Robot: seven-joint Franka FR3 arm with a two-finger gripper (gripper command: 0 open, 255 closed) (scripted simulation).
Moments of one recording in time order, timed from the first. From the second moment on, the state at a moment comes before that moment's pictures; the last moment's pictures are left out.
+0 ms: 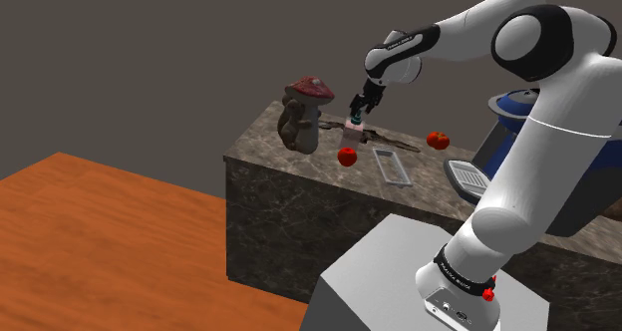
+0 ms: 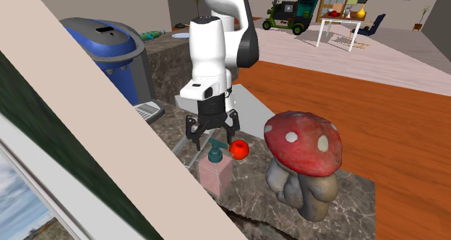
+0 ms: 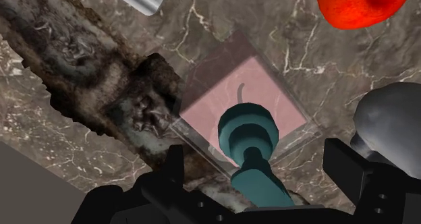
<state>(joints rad) -0.08 0.14 -0.36 -2.05 0.14 2.39 -0.42</state>
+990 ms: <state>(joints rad) -0.08 0.15 -0.36 -2.05 0.15 2.40 -0.43</state>
